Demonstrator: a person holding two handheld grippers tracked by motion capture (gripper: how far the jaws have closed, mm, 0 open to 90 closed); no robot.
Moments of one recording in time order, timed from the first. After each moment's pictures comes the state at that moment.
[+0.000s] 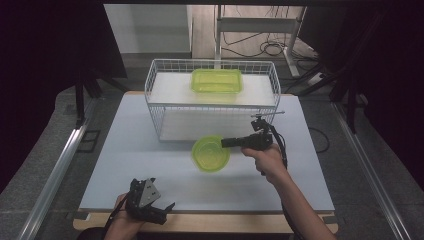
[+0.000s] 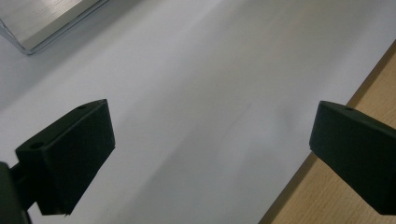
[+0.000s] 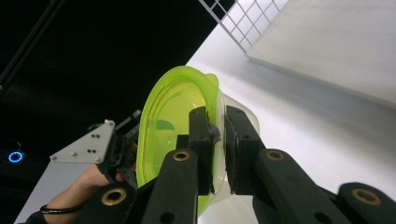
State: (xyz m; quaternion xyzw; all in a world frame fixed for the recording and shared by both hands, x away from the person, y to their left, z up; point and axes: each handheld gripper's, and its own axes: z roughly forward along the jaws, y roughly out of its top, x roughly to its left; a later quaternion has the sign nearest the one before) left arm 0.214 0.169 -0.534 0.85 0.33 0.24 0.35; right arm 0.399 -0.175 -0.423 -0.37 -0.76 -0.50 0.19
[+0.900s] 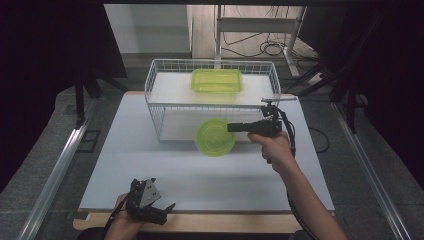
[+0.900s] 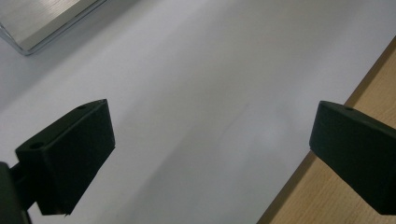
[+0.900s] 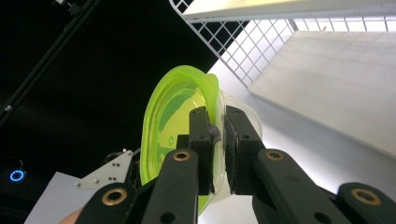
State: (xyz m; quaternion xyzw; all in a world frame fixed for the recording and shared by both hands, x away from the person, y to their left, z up) left arm 0.214 0.168 -0.535 0.85 0.33 0.24 0.34; right arm 0.409 -0.187 -0.378 -0.38 -0.74 -0.53 0.17
